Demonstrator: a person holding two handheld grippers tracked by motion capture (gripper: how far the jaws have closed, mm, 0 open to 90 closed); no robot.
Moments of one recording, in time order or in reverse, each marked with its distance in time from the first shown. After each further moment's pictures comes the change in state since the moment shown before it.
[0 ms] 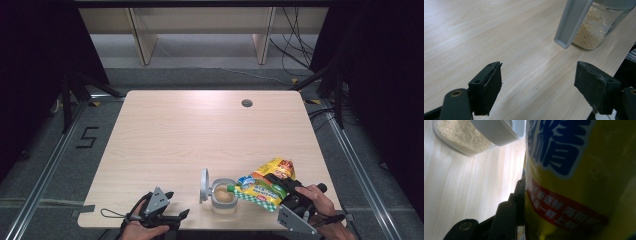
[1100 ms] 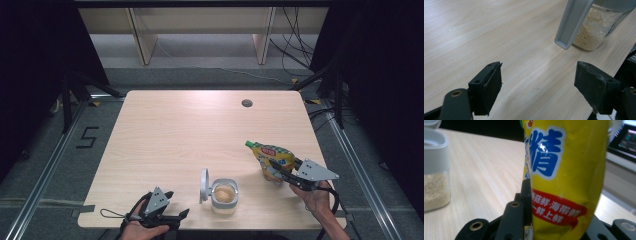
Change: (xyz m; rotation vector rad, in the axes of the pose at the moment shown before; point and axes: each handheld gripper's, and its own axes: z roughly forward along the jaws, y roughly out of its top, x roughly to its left) left arm -0.001 0.000 0.000 -0.020 0.000 -0.012; right arm 0.008 -0.092 0.044 -0.204 -0.017 0.983
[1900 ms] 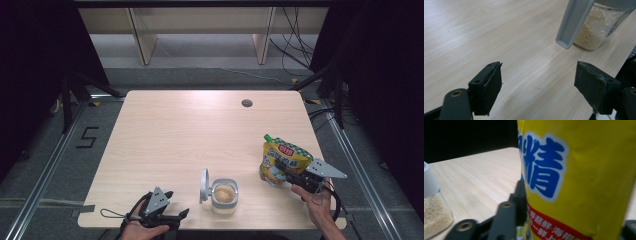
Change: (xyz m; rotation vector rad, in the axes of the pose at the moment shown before) left arm 0.002 0.000 -0.001 0.021 0.014 0.018; right arm -0.001 -0.021 -0.010 0.001 -0.072 0.372
